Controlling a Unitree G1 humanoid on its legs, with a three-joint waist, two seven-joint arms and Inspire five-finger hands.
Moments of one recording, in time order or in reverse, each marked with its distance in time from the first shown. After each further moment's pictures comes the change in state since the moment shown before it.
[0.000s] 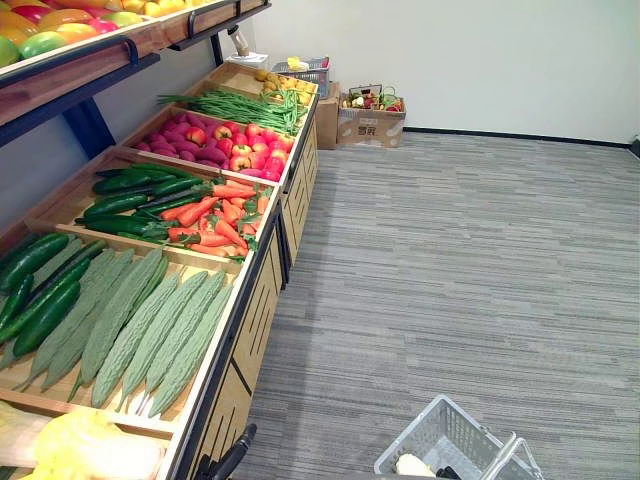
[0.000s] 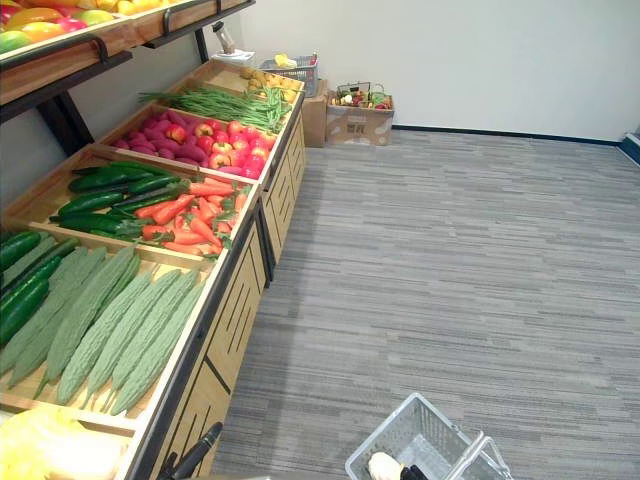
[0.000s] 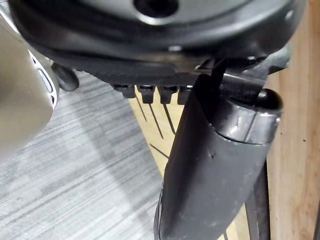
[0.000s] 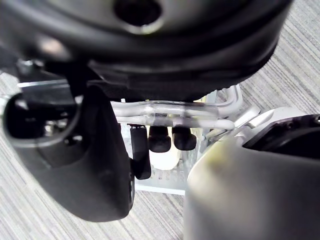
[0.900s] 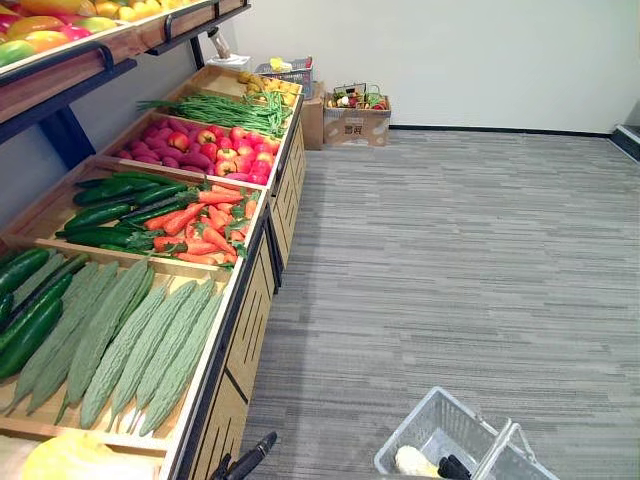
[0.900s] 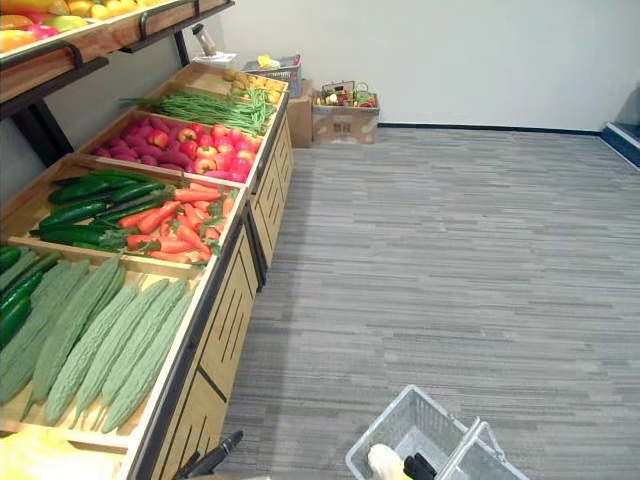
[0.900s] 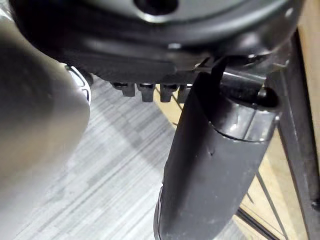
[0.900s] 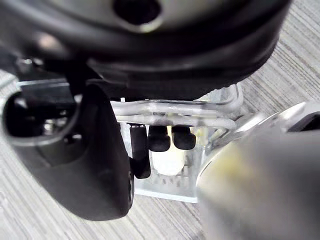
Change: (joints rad) left arm -0.026 0.053 -0.042 0.046 0.121 0.127 -0.074; right arm -0.068 -0.003 -0.038 0.057 -0.046 -0.051 -0.017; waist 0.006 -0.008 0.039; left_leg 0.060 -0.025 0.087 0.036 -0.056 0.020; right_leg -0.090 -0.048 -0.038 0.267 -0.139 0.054
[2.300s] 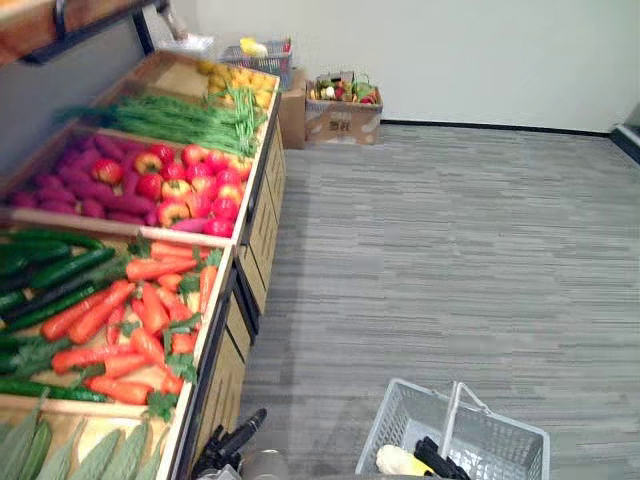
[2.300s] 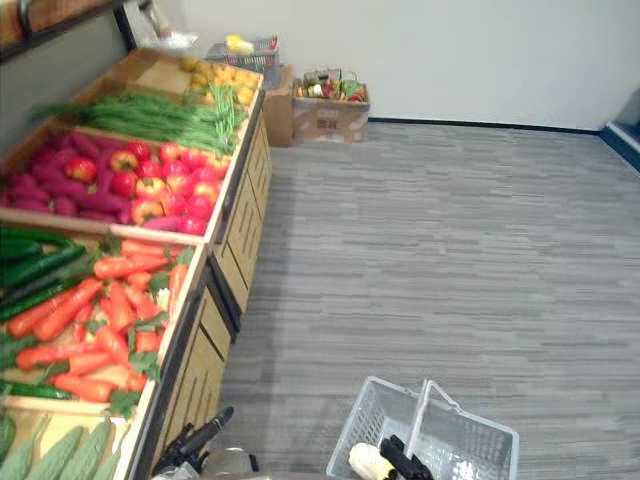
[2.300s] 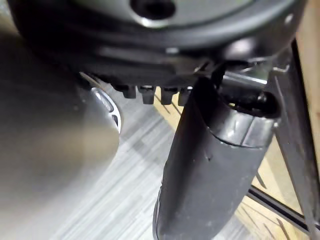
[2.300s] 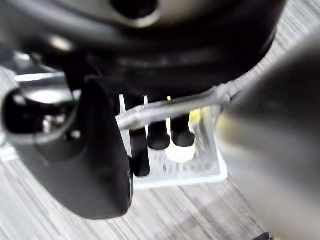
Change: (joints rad) left arm -0.032 -0.042 0.090 -0.058 0.037 0.029 -0.023; right arm -0.016 -0.012 0.095 -0.066 0.007 0.029 0.007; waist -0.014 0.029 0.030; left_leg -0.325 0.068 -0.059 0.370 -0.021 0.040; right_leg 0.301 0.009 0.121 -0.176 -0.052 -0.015
